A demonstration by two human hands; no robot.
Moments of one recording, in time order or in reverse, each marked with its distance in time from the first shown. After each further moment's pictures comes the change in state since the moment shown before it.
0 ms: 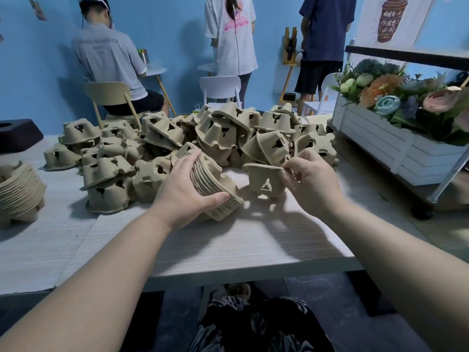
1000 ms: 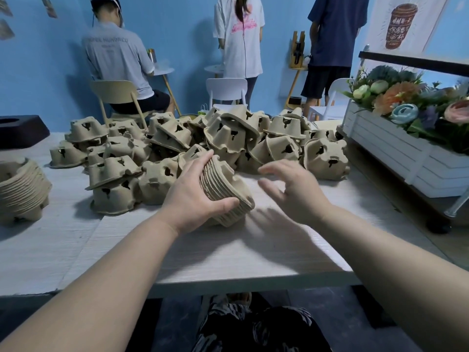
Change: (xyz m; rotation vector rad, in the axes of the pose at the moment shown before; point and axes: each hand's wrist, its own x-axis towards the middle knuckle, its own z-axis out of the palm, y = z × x) left_hand 0.002 -0.003 0.001 -0.077 -0.003 0.022; right_hand 0.011 -0.030 0.022 0.074 -0.186 -0.174
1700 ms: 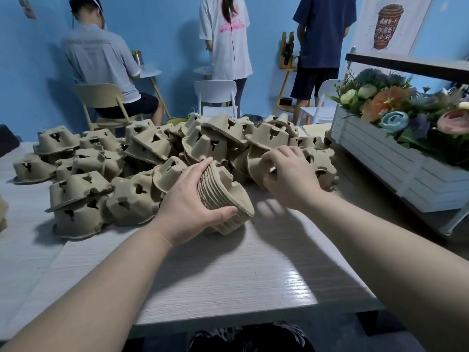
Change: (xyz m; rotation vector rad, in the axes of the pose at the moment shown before) left_hand 0.036 0.010 0.027 0.025 -0.052 0.034; right_hand 0.049 0.058 -0.005 -0.290 0.007 0.123
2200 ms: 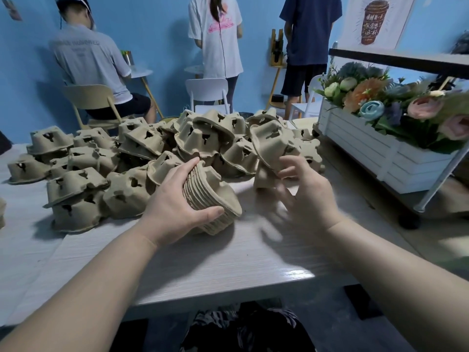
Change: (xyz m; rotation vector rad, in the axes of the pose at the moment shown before) left_hand -0.024 0.005 -0.008 0.007 0.011 -0.005; right_hand -0.075 0.004 -0.022 0.288 0.260 0.024
